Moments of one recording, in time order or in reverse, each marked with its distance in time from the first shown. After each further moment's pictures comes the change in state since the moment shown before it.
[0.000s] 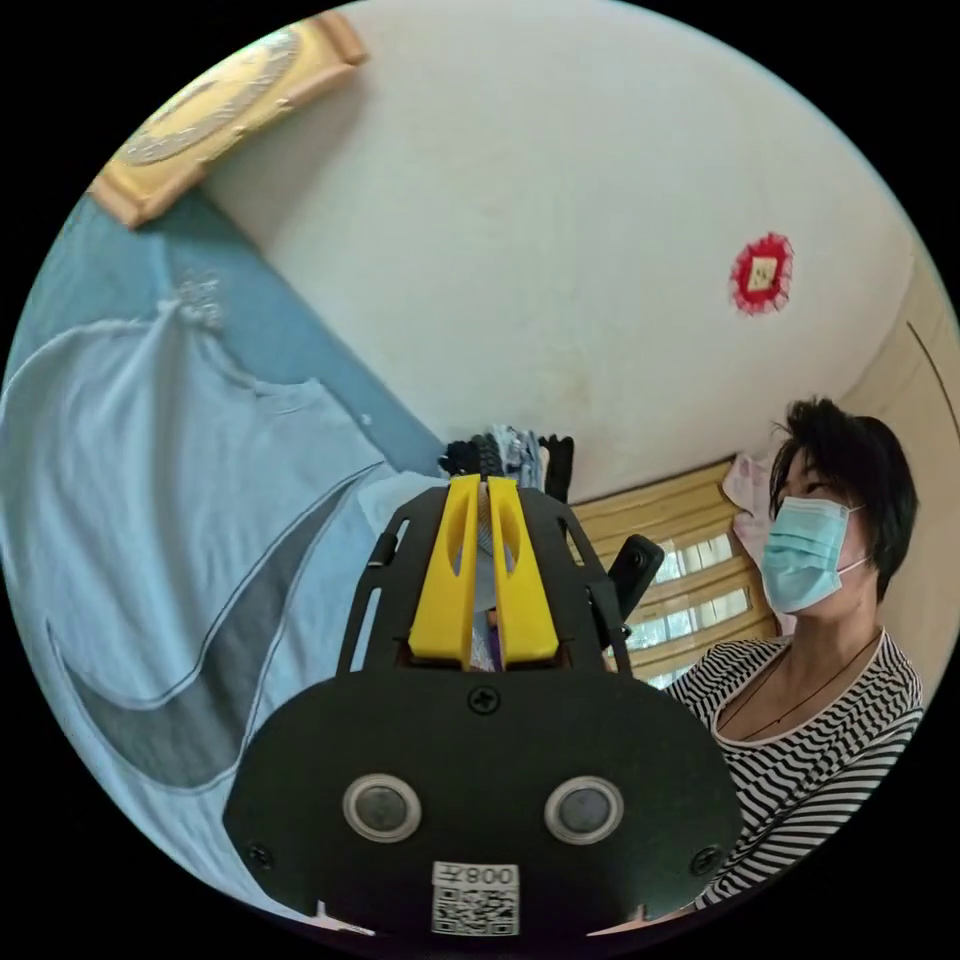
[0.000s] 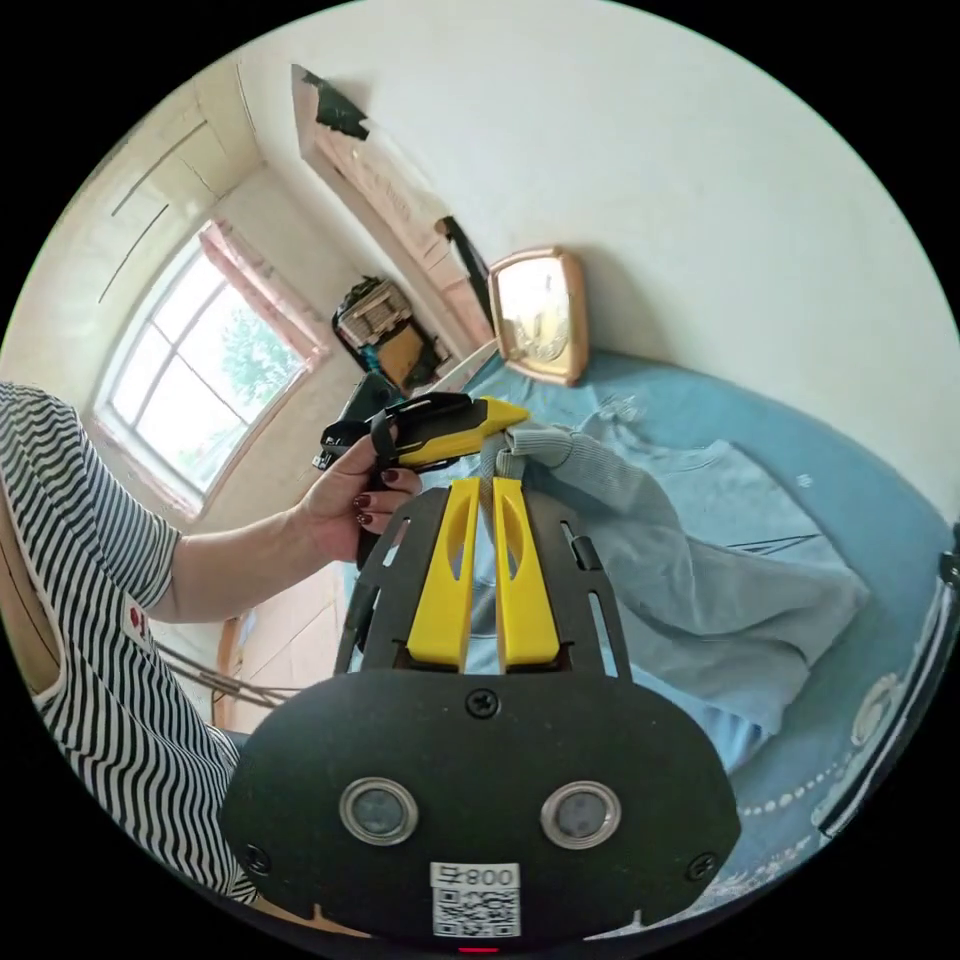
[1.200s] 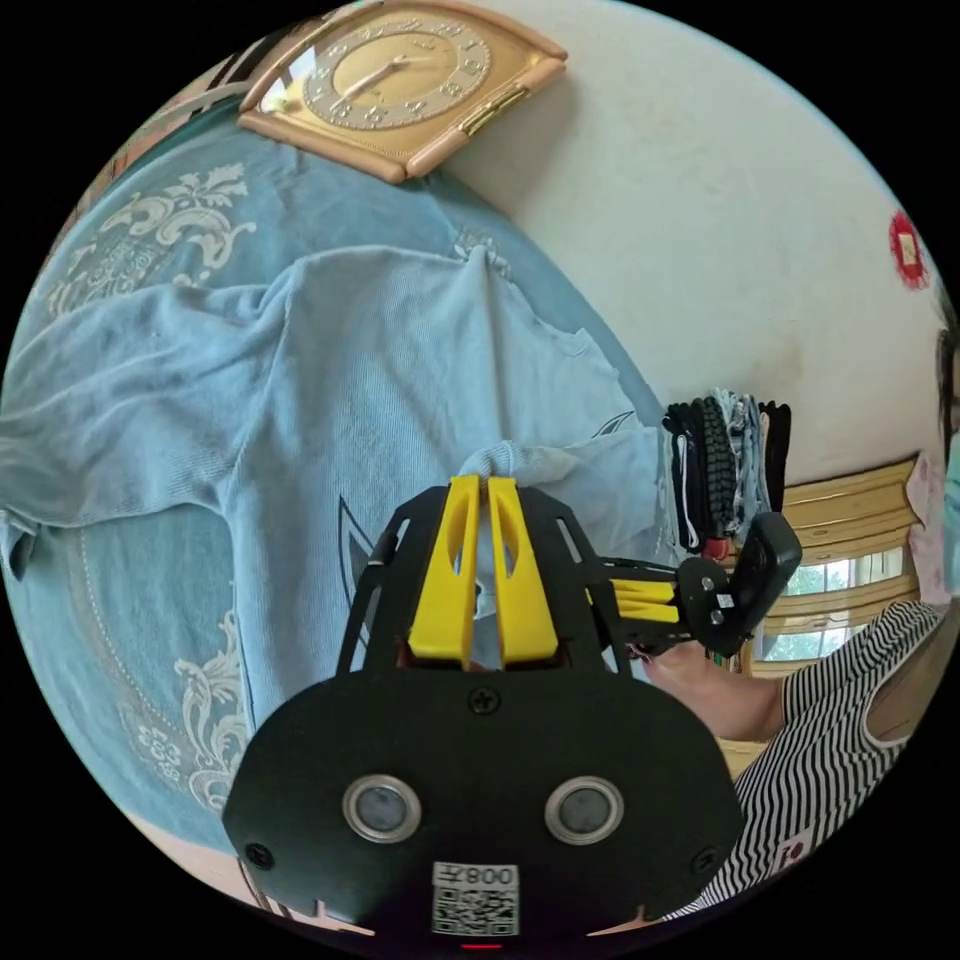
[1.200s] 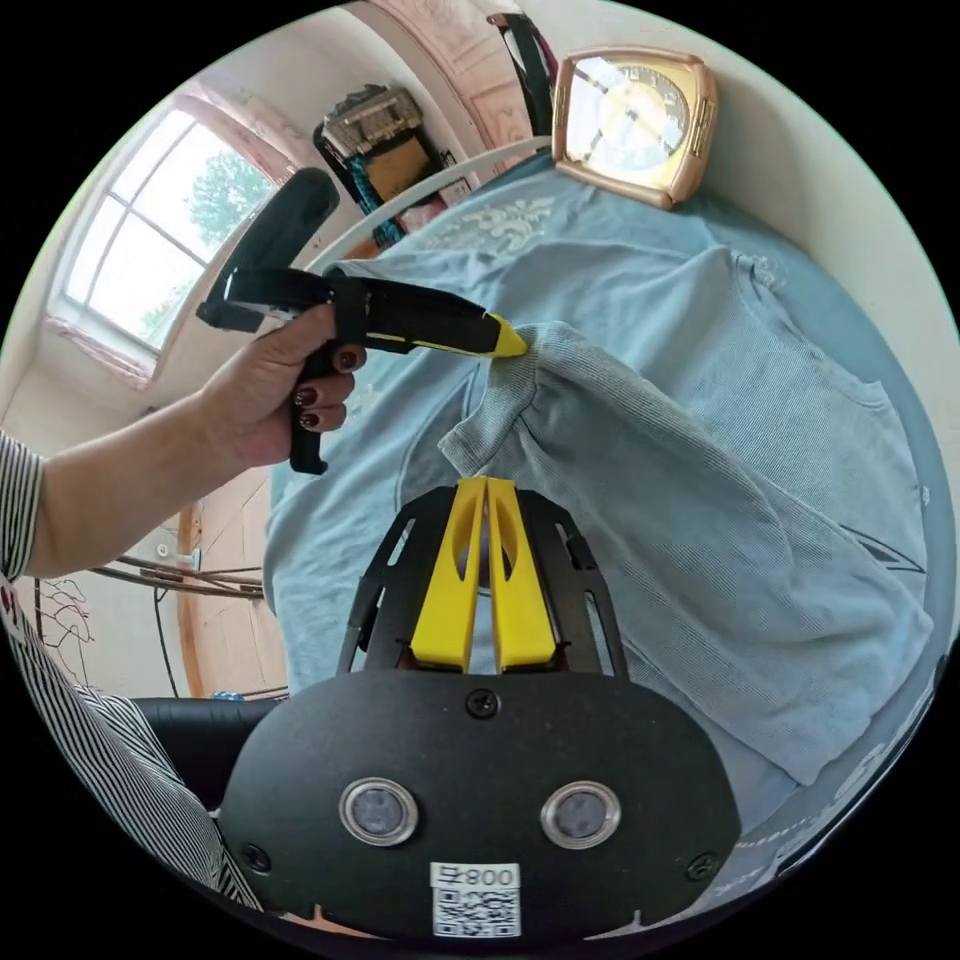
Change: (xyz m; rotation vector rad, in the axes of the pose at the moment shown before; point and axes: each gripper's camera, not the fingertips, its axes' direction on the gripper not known) left arm -0.150 0.004 -0.081 -0.087 -0.584 -0.043; right arm -0.072 -0.101 0.351 -0.488 0.103 -0.143
